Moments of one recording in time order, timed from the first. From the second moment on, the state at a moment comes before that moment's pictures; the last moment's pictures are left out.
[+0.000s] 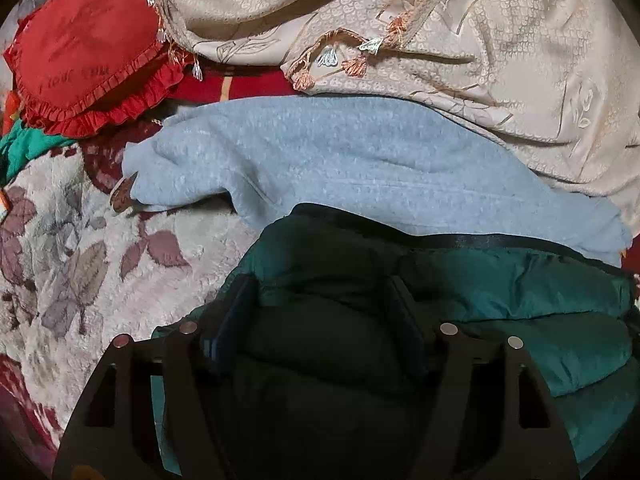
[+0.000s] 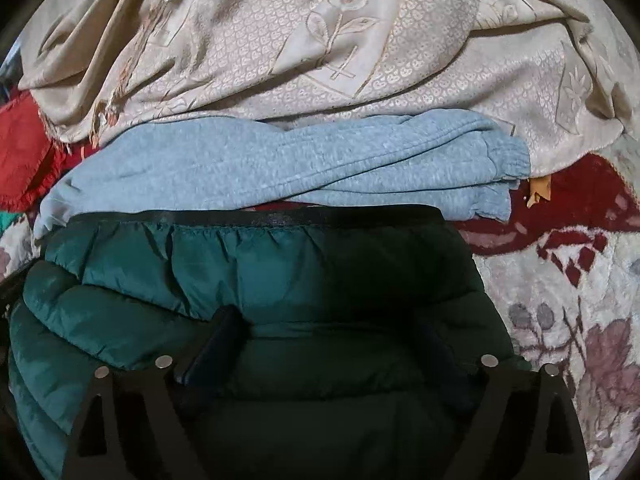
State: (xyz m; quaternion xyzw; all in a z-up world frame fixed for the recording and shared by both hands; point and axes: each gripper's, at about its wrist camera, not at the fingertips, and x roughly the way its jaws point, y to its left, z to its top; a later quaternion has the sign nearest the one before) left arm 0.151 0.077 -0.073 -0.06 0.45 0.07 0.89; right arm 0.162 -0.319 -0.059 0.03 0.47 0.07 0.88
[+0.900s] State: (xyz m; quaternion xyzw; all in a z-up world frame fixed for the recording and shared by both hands) left arm 0.134 0.073 -0.050 -0.07 0.43 0.07 0.89; right arm 0.087 -0.291 0.011 0.03 0.36 0.09 0.93
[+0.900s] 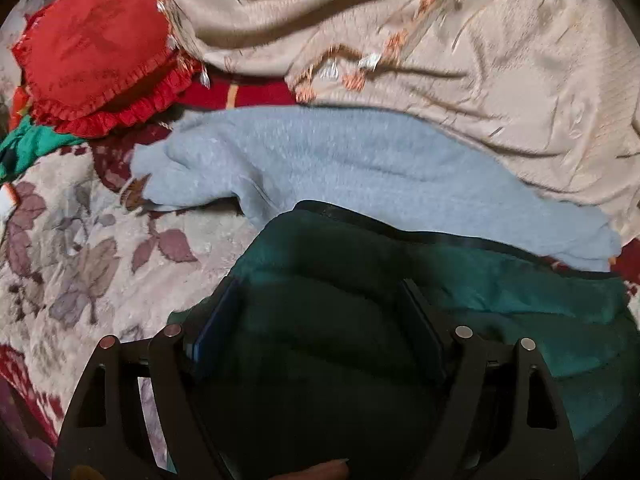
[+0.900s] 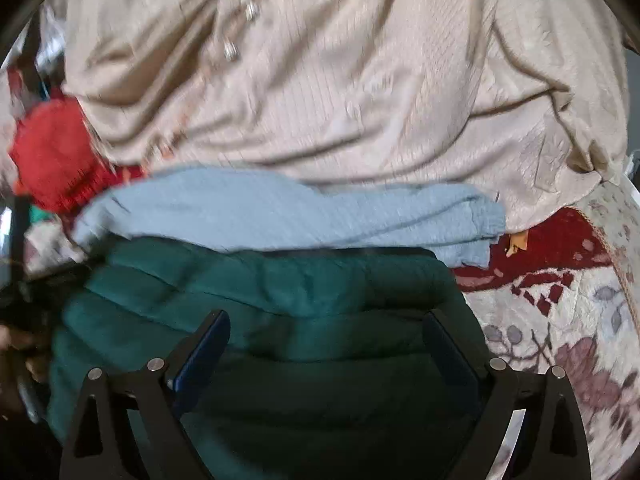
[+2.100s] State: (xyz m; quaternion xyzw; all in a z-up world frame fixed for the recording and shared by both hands) left arm -0.072 -0.032 0.000 0.02 0.40 0.00 0.92; right arm -0.108 -0.288 0.047 -0.01 0.32 0.05 0.95
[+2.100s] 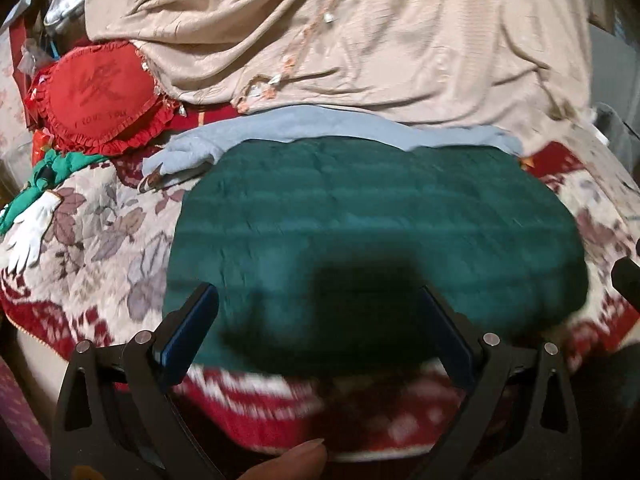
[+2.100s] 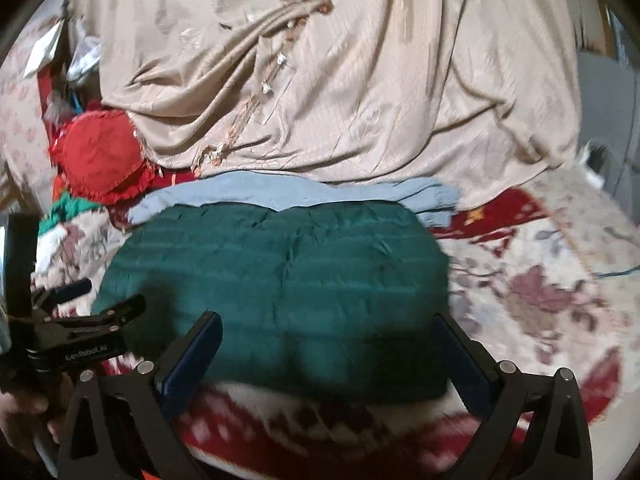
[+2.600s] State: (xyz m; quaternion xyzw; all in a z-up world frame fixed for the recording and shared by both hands) left arm -0.142 -0.035 0.036 0.01 0.37 -0.04 0.93; right arm -0.195 -0.295 0.041 -0.03 0.34 0.04 0.94
